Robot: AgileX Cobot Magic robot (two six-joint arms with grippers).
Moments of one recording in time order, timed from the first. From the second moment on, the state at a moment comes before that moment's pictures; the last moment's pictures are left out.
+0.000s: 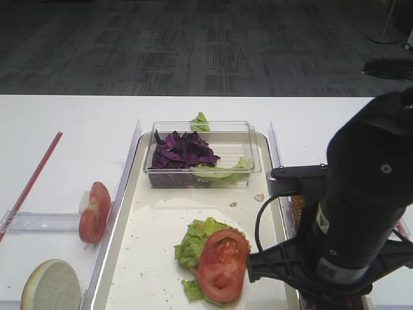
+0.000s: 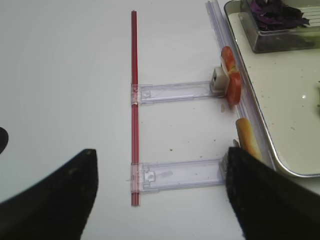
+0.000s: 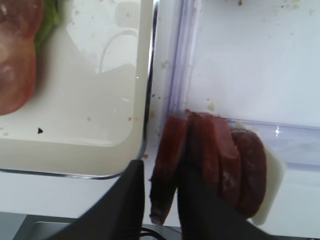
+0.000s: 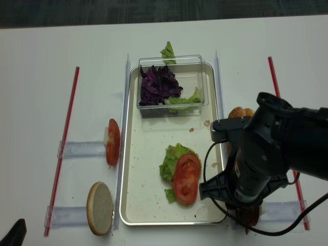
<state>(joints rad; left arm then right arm) -0.02 -0.02 -0.49 0.02 1.18 -0.03 0.77 1.51 -0.75 0.05 0.86 0.65</state>
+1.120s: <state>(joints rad) -0.02 -0.02 -0.49 0.02 1.18 -0.03 0.77 1.51 -0.75 0.03 0.88 0.66</state>
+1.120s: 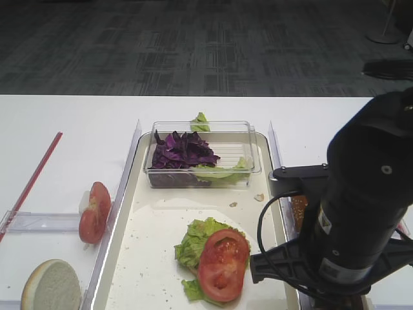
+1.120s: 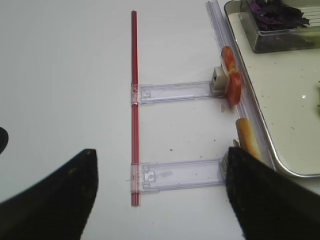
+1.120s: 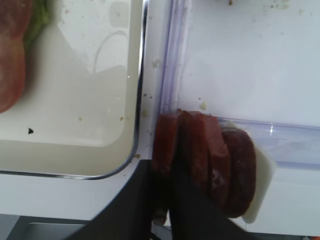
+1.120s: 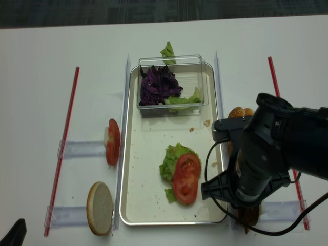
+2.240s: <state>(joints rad) -0.02 -0.02 -0.49 0.02 1.18 -0.03 0.77 1.51 -0.91 -0.03 1.03 0.66</state>
